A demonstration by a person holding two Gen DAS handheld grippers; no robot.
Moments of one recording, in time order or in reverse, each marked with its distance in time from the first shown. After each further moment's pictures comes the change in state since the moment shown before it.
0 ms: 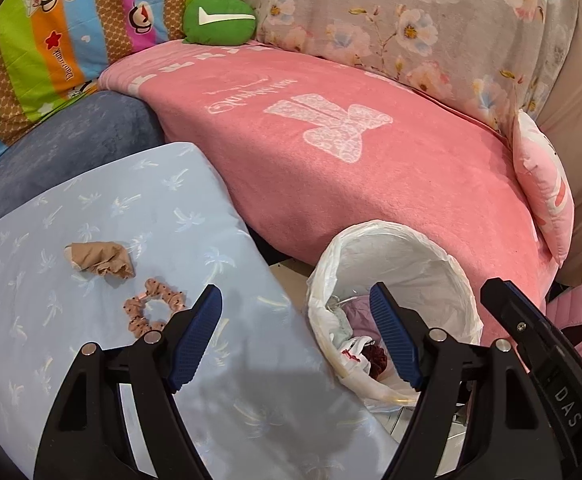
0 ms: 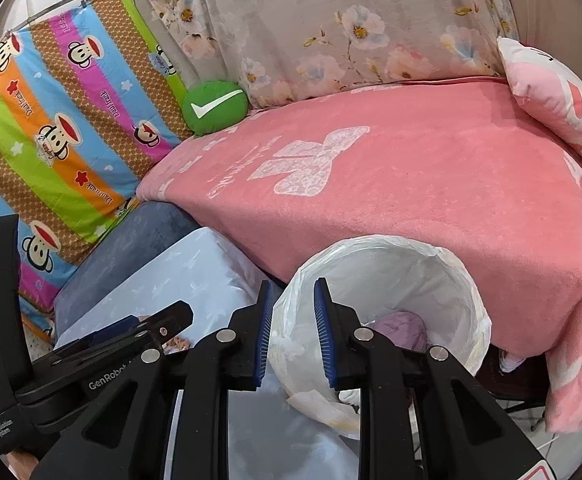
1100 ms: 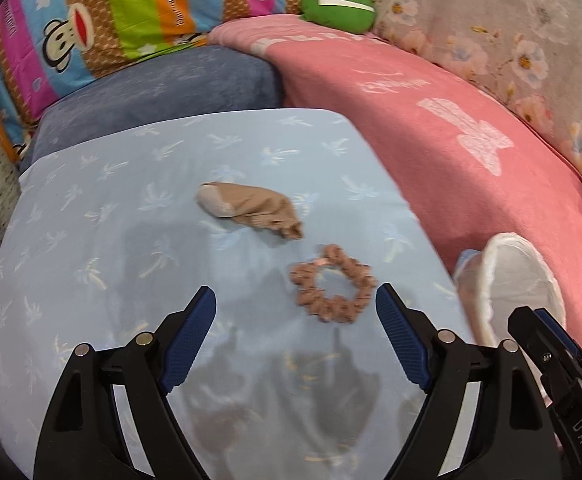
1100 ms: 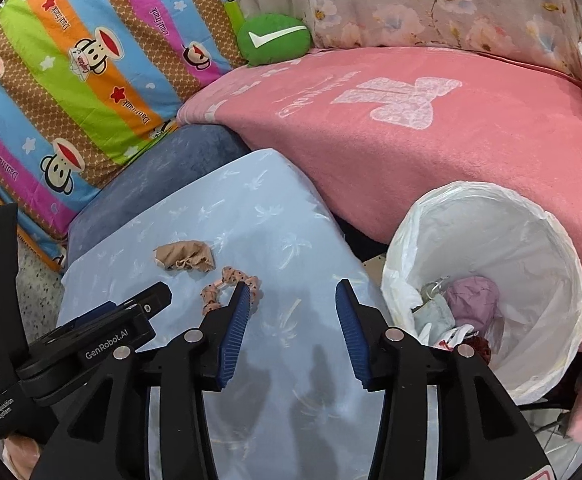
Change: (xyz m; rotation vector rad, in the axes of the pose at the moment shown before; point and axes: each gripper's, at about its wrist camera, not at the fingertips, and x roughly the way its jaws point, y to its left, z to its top) left arm -0.003 0.141 -0.036 -0.221 0.027 0.235; right arm 0.070 0.113 -0.058 -0.161 0.209 0.088
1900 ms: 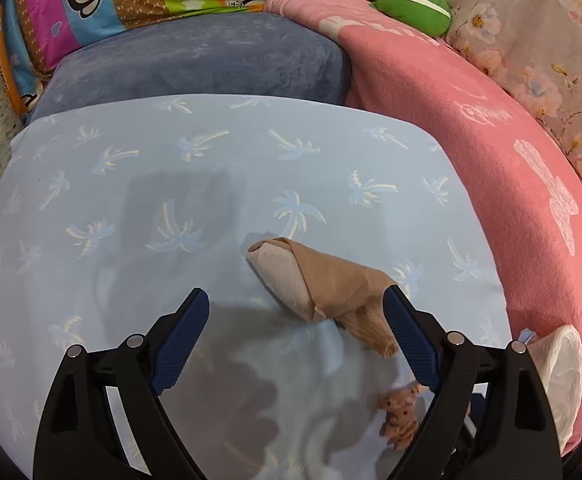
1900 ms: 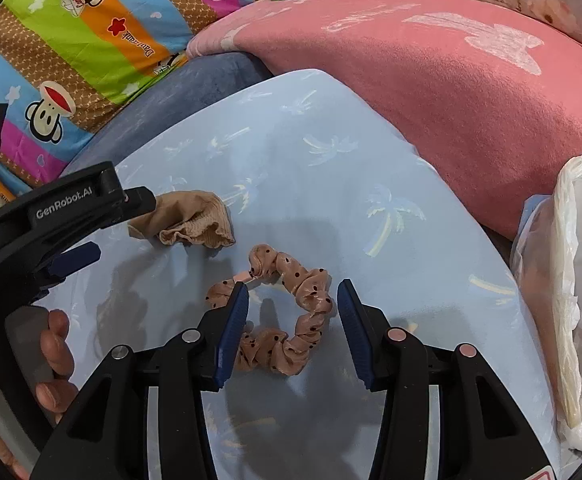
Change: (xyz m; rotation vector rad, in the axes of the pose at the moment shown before) left arm 0.093 0.063 0.058 -0.180 0.069 0.039; right arm 0.147 0.053 -0.006 -0.045 0.186 0.015
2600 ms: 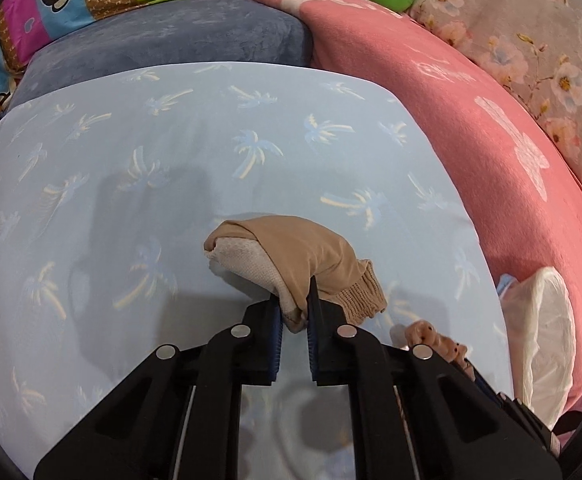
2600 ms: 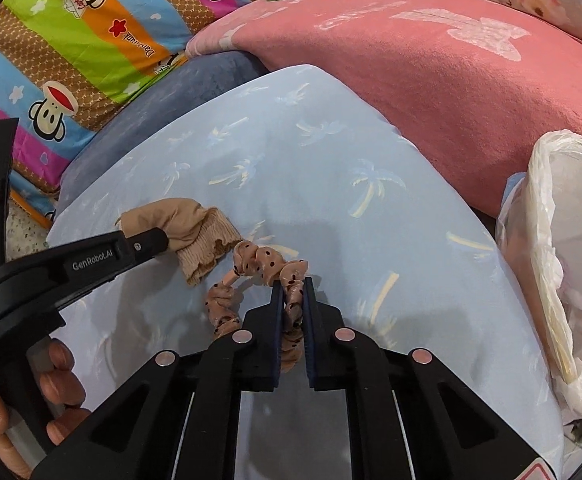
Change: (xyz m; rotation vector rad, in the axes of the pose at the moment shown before) left arm -0.021 -0.004 -0.045 0.077 0.061 -0.105; right arm -0.034 -0.005 -0.027 0.013 -0.018 0.006
